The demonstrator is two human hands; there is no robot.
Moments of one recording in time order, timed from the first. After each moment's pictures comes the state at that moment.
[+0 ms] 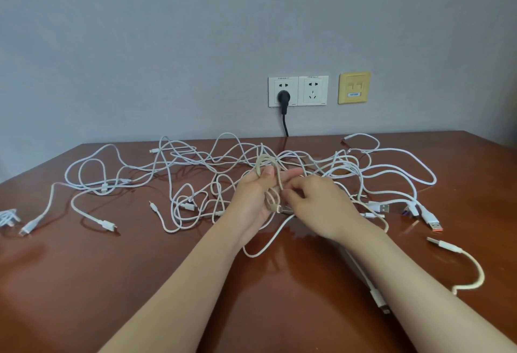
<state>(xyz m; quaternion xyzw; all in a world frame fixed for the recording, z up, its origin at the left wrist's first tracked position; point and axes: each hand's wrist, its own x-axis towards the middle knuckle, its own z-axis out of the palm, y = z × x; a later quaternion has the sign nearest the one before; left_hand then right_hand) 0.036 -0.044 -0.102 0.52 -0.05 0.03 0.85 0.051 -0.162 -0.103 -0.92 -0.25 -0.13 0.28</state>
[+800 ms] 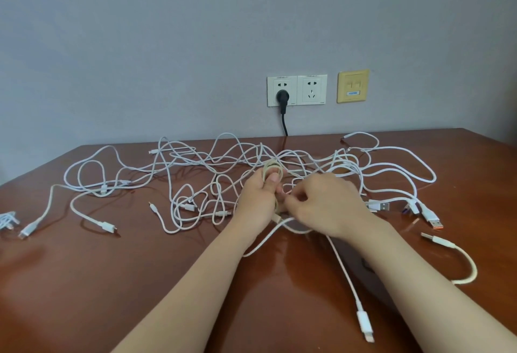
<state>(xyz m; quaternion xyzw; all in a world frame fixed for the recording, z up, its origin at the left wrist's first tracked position) 0.049 -0.046 -0.120 0.71 -0.02 0.17 0.68 0.037 -0.165 -0.086 -0.95 -0.22 -0.14 0.17</state>
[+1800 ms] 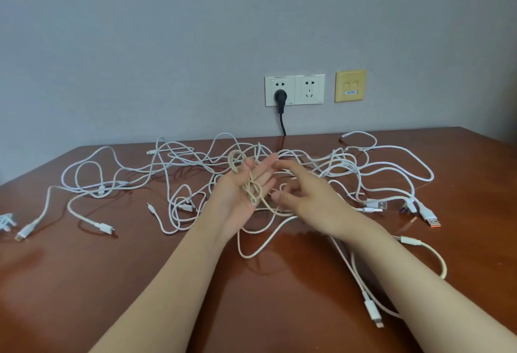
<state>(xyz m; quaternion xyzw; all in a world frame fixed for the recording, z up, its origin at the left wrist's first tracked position) 0.042 -0.020 -0.103 0.40 -0.05 -0.01 0.92 0.055 -0.162 -0.106 -0.84 -0.29 -0.02 0.46</state>
